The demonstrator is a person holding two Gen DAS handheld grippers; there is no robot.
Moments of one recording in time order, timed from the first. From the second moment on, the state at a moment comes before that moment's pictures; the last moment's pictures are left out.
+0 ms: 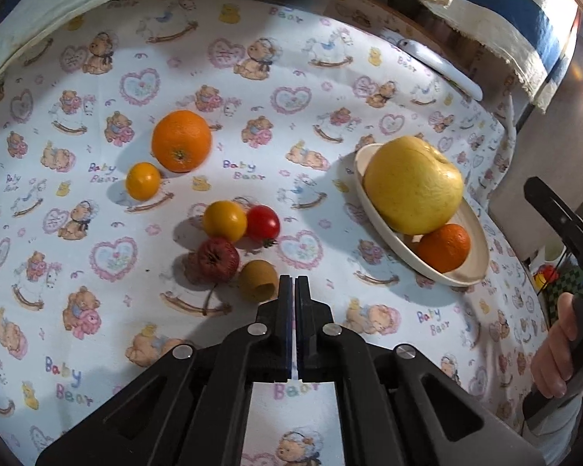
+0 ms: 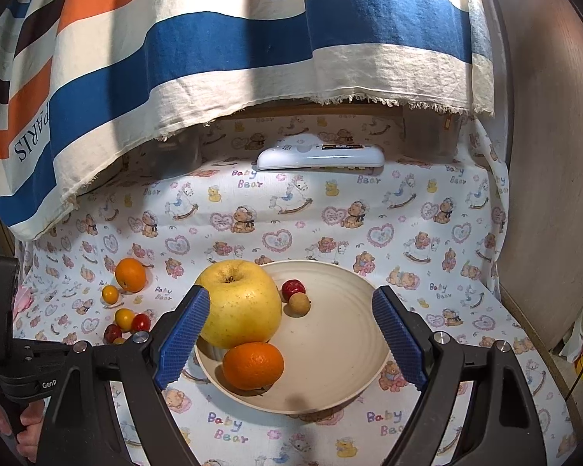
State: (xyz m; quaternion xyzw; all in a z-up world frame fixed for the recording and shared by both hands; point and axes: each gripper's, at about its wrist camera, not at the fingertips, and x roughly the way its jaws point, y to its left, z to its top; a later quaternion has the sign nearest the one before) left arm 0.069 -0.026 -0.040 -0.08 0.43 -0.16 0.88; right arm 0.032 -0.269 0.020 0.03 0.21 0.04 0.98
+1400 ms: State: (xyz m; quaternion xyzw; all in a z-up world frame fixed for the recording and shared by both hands) left arm 0.080 -0.011 -0.048 -0.03 0.43 -0.08 0.90; right arm 0.032 -0.267 0.020 0.01 0.22 0.03 0.98
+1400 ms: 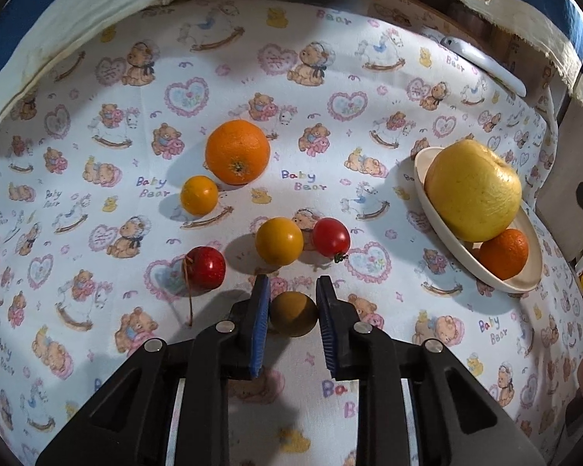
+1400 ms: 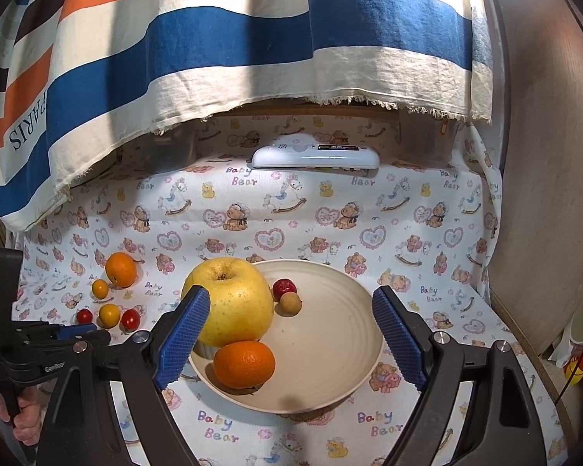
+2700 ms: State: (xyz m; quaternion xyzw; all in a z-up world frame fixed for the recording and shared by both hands) left arm 0.074 0.032 -0.020 -0.03 0.43 0.00 0.90; right arm 0.027 -0.257 0.024 -0.01 0.21 0.06 0.98
